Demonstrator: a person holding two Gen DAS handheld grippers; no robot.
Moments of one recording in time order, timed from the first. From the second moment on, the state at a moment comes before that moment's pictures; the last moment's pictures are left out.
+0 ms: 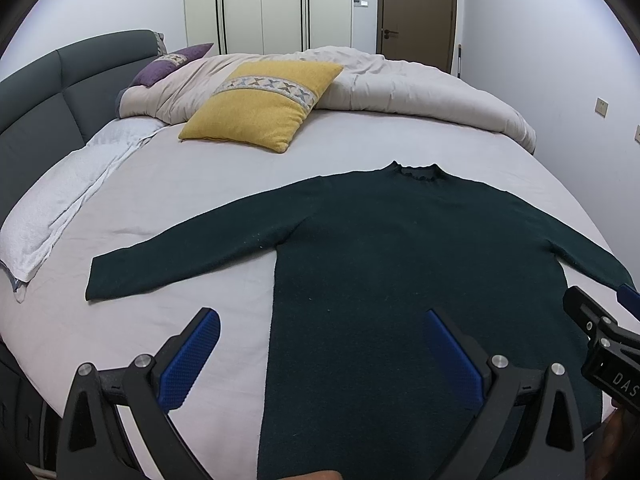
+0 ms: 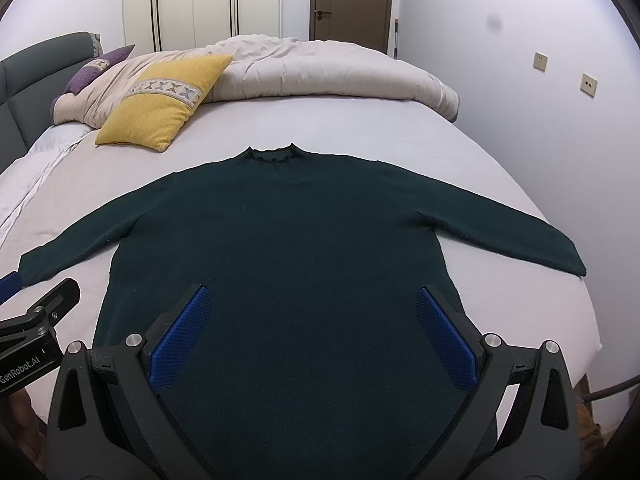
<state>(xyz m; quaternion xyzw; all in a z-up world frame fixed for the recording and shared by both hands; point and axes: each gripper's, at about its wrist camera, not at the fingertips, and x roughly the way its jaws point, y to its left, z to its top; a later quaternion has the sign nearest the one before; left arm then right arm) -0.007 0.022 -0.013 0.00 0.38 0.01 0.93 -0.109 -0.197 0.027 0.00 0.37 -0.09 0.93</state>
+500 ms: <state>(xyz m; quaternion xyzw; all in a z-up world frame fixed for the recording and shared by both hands) 0.019 0.004 -0.029 -0.02 0.40 -0.01 0.92 -0.091 -0.234 0.010 0.04 0.37 -0.09 0.92</state>
